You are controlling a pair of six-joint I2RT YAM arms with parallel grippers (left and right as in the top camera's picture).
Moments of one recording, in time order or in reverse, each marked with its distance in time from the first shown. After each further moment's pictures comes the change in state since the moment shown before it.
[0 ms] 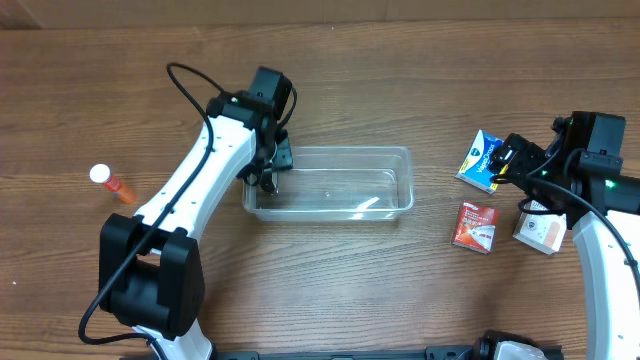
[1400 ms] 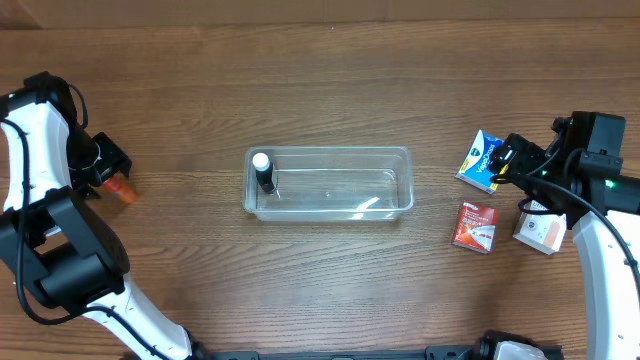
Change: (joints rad) left arm 0.789 0.196 0.233 -0.255 0.019 0.164; right arm 0.000 0.000 0.000 0.000 0.000 0.000
